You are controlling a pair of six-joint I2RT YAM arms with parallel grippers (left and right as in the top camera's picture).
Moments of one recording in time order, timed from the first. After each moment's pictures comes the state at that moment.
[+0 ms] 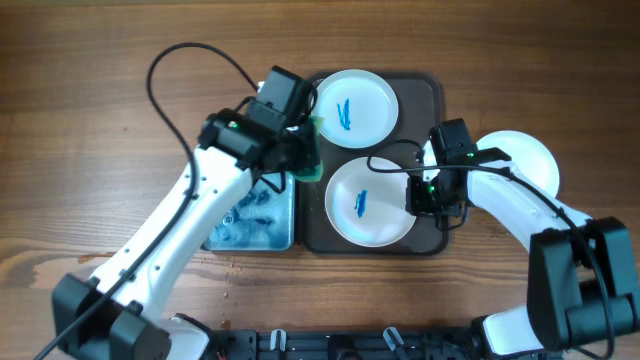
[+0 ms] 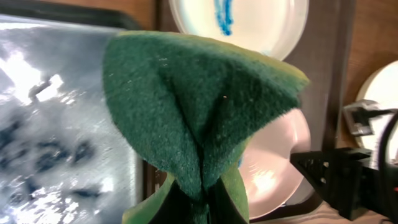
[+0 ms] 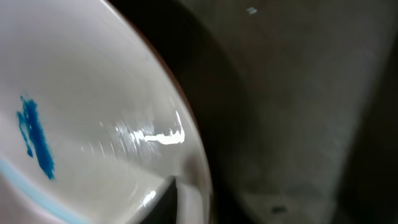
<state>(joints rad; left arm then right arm) -0.53 1.58 1.37 -0.93 0.07 -0.60 0.21 1.67 0.85 -0.66 -0.26 0.27</state>
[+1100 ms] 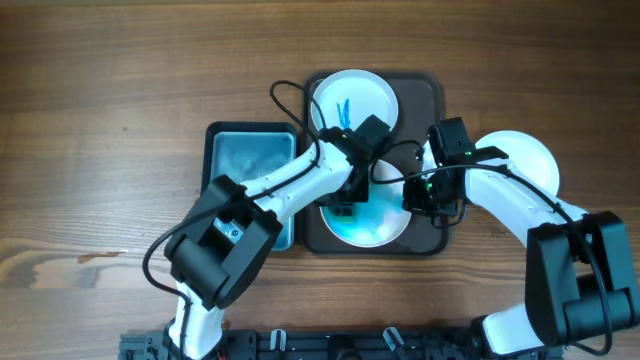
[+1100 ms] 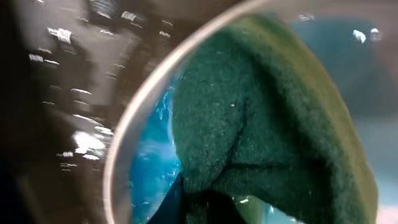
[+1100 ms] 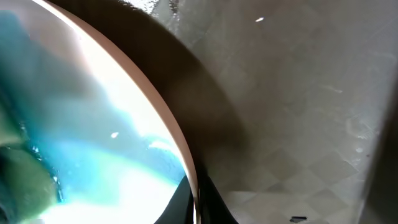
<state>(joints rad) -0.75 2.04 1.41 -0.89 -0.04 -0.72 0.21 1.68 0.86 -0.65 -0.28 0.36</state>
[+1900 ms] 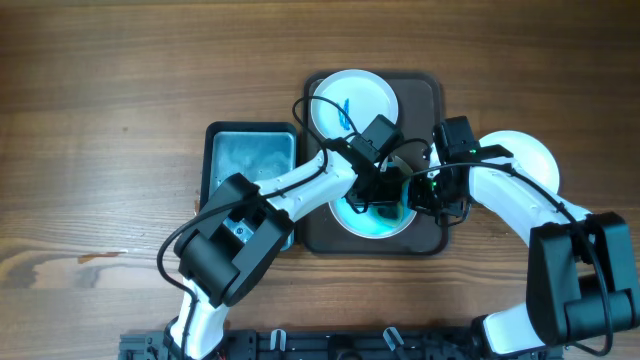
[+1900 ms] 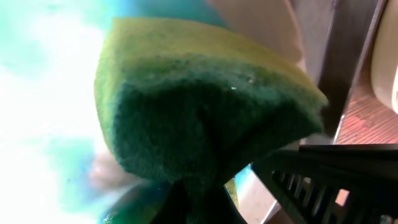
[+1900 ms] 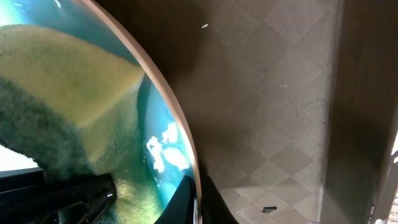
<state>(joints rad) -0.79 2.07 1.36 -0.52 0.39 -0.73 0.19 1.68 0.86 -0.68 -0.25 0.39</state>
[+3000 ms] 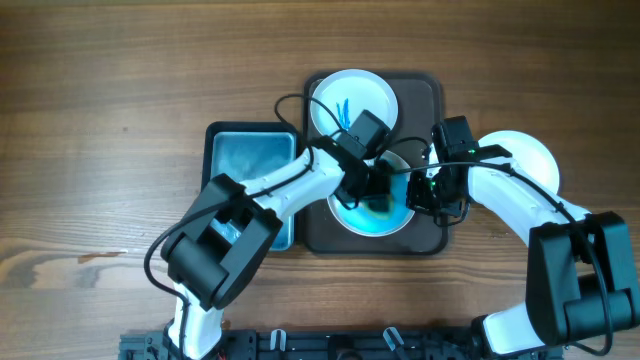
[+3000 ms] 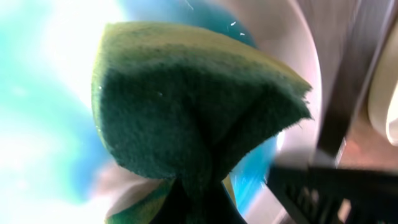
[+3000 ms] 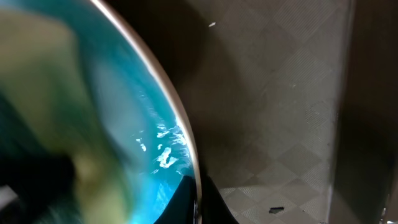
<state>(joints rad) -0.75 2.03 1.30 -0.48 0.37 -0.78 0.19 1.68 0.86 -0.67 -0.25 0.40</state>
